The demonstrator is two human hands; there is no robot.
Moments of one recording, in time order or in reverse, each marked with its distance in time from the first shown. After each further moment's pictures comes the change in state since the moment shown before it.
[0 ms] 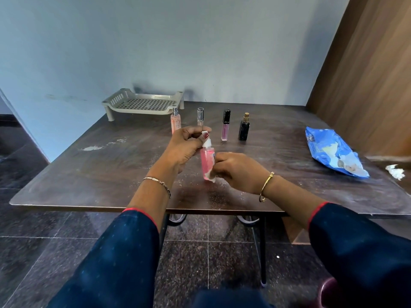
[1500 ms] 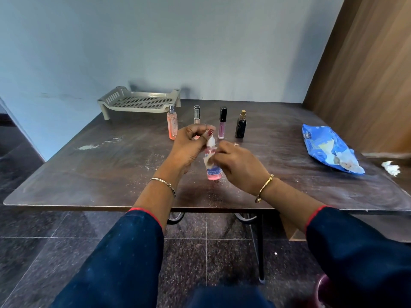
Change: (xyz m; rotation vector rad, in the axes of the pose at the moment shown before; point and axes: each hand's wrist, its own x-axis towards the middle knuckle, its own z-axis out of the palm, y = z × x) left_hand -0.001 -0.007 0.019 0.032 0.013 0.094; right_hand -0.009 -0.006 0.001 -0.077 0.246 0.043
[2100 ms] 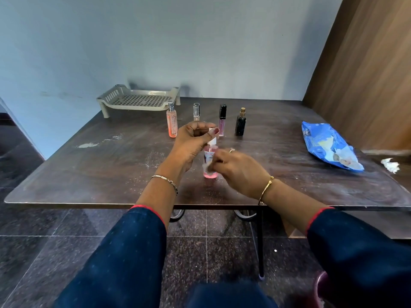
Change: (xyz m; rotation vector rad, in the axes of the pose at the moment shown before) left_hand 0.000 0.002 0.004 -0.057 0.002 -0.056; right_hand -0.012 -0.004 0.001 -0.092 -0.103 -0.099
